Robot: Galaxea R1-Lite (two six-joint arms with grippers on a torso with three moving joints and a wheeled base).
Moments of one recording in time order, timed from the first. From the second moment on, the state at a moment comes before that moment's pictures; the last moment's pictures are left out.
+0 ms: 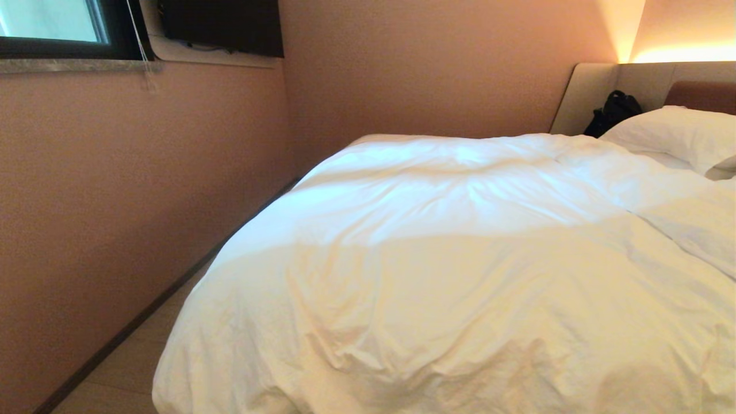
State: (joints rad) left arm 0.01 0.00 0.00 0.02 -0.01 0.00; right arm 0.21 0.29 -0.39 0.15 -0.45 0.38
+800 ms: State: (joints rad) left arm 0.01 0.00 0.00 0.02 -0.01 0.00; right arm 0.01 0.04 -0.24 0.10 -0.38 0.05
